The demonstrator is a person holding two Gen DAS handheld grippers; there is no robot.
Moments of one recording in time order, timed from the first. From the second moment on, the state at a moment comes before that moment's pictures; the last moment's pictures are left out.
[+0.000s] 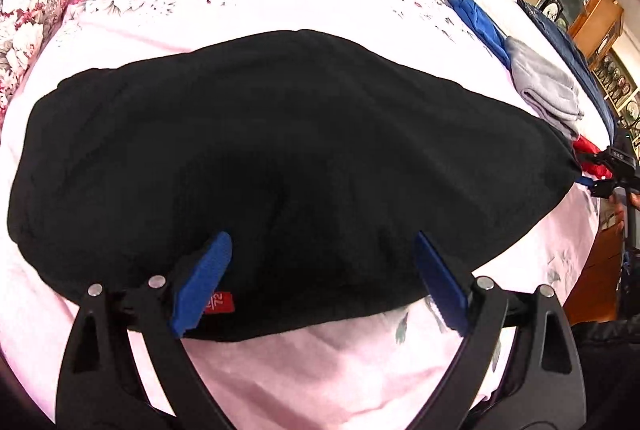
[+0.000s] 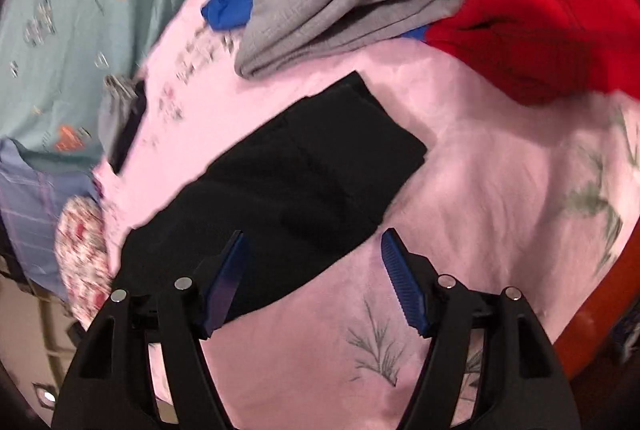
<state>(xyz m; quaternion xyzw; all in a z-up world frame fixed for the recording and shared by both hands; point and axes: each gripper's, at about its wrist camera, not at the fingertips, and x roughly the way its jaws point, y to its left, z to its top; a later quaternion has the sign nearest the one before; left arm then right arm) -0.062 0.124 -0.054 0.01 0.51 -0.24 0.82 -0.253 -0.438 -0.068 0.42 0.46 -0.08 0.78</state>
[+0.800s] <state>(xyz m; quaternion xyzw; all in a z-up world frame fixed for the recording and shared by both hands) -0.048 0.123 -0.034 0.02 0.48 -0.30 0.83 -0.268 -0.443 -0.098 0.57 0.34 -0.10 0.74</state>
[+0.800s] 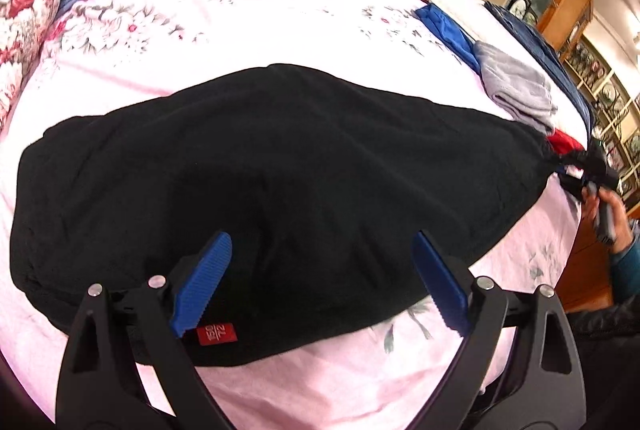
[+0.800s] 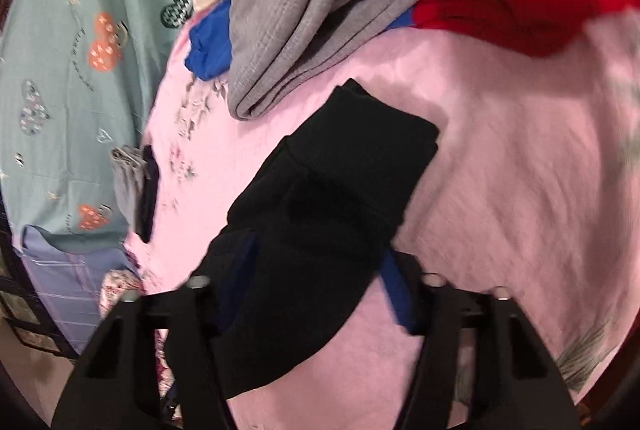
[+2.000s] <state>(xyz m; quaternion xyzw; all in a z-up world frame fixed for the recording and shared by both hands) -0.098 0.248 -0.026 -0.09 0.43 -0.21 0.87 -0.090 -0.076 -0.042 0.01 0.42 0.16 0.89</state>
